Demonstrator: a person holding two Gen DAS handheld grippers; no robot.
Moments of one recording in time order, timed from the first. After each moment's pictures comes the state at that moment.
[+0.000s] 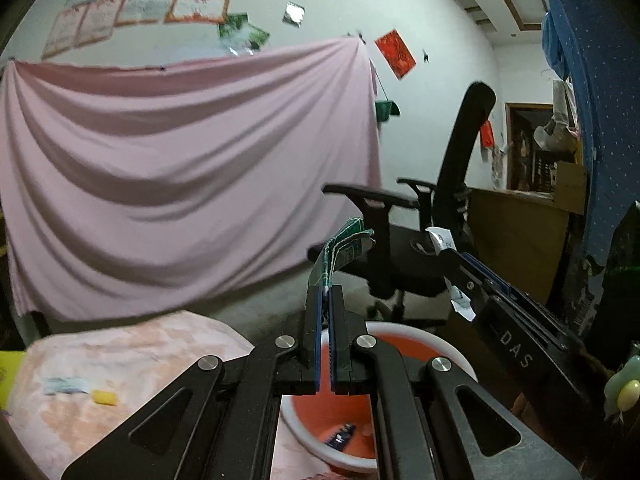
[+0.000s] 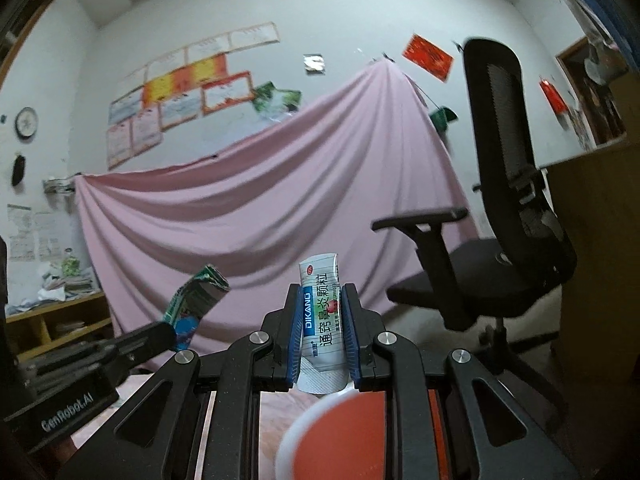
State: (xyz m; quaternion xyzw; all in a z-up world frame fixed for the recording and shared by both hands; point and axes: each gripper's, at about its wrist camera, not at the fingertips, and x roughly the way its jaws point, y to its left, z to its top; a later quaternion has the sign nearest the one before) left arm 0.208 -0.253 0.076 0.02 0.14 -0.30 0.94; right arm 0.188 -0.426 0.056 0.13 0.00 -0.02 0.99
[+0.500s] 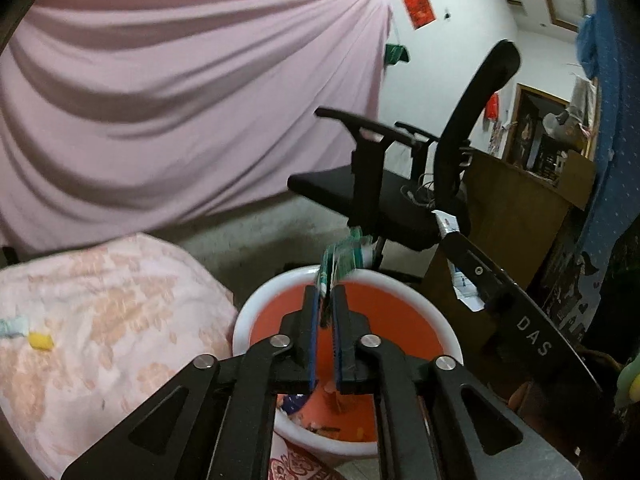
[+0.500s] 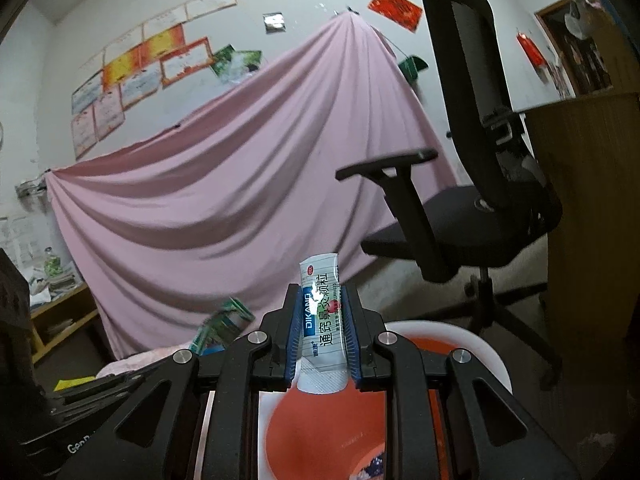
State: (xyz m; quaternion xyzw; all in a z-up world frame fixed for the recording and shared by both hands) left arm 0.249 -0.278 0.057 -0.02 0.27 -0.32 0.91; right arm 0.210 -0.453 0.035 0.17 0.09 -0.04 0.98
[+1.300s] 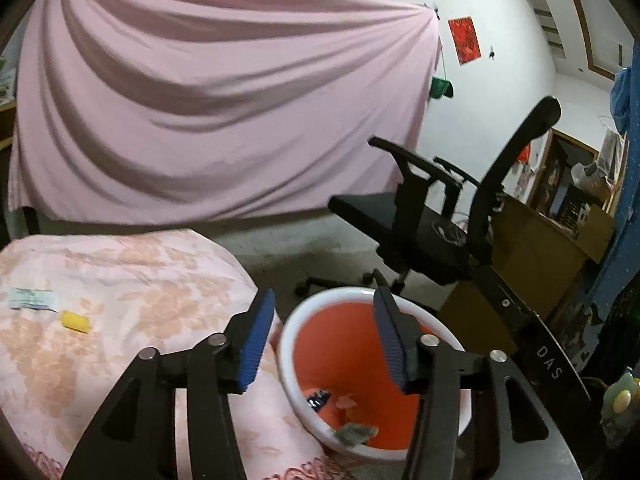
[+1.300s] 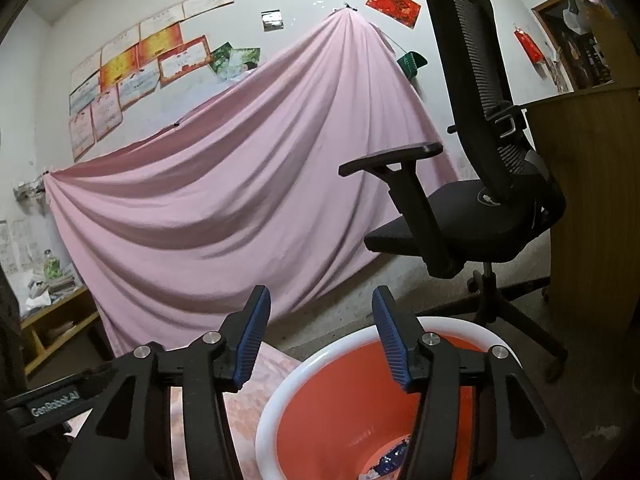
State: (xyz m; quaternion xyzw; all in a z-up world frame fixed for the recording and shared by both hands) left arm 0.245 -0.217 0.073 -0.08 0.25 -0.26 0.93; right arm 0.213 -0.442 0.036 0.18 0.08 -0.04 0.98
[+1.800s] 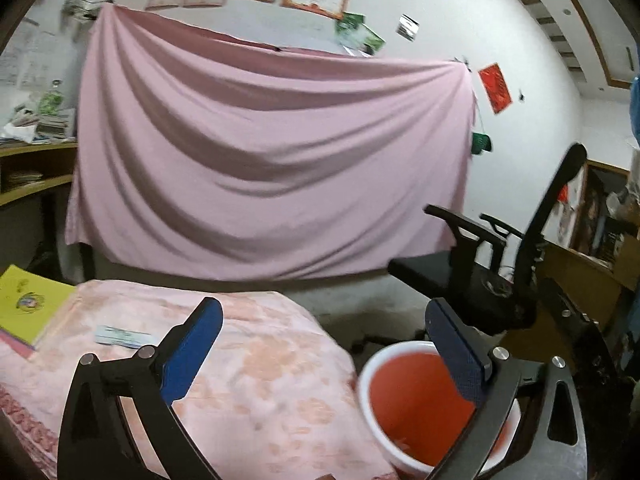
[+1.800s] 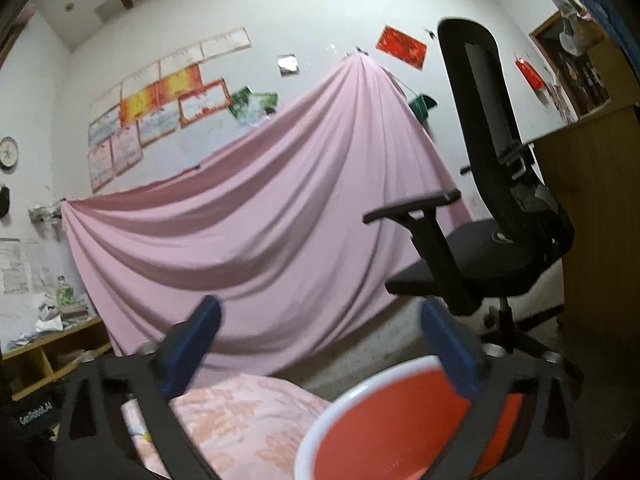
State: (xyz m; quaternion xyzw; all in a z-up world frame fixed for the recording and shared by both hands) left arm 0.212 -0.145 0.085 -0.08 0.15 -0.16 0.97; right arm 0.195 -0.410 0.056 0.17 -0.03 -0.03 0.98
